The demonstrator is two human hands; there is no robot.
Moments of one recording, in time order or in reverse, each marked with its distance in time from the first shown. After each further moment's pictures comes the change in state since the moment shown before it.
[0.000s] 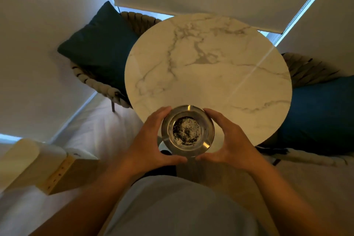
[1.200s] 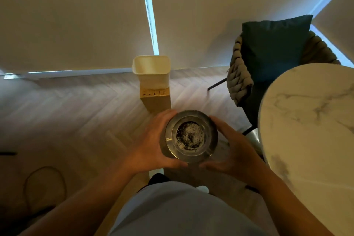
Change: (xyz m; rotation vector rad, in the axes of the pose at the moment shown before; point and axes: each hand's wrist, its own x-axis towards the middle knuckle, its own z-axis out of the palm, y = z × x) left_hand -0.331 -0.017 -0.054 0.010 0.763 -0.372; right_hand 0.001 -0.189 0.216 -0.145 -0.726 -0.648
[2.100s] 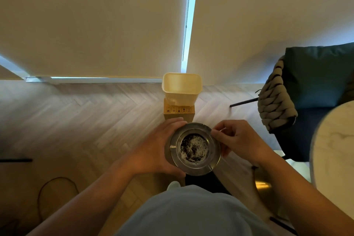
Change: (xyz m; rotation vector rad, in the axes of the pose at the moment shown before) left_hand 0.028 -0.125 -0.159 0.141 -0.146 -0.126; right_hand 0.210 -0.017 0.062 0.335 -0.111 0.305
